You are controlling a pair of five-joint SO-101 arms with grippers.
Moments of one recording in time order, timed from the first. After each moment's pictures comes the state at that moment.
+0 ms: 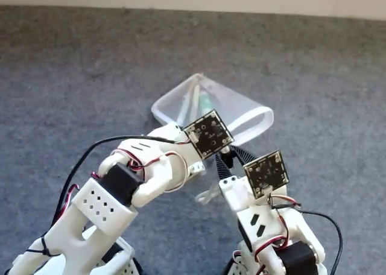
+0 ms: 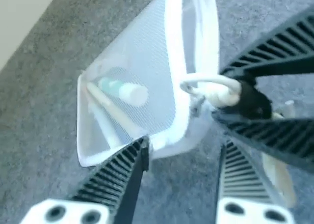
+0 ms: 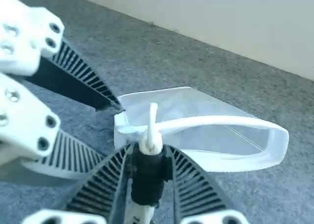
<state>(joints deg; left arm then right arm) 32.7 -48.7 43.6 57.4 -18.4 -24.9 -105.0 68.2 63.3 9.5</state>
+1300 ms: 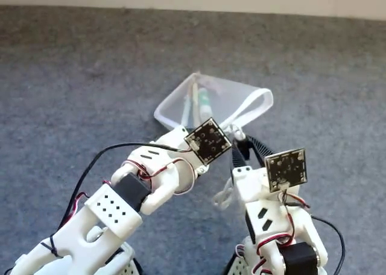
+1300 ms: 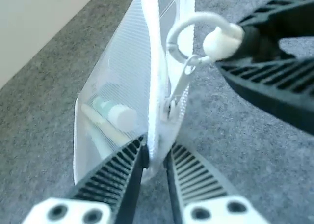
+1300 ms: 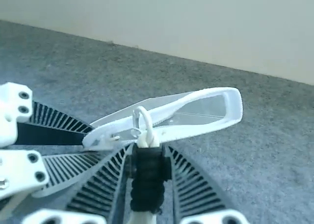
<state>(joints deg) 32.3 -48.7 58.2 34.8 -12.7 -15.0 -105.0 67.9 59.4 6.3</state>
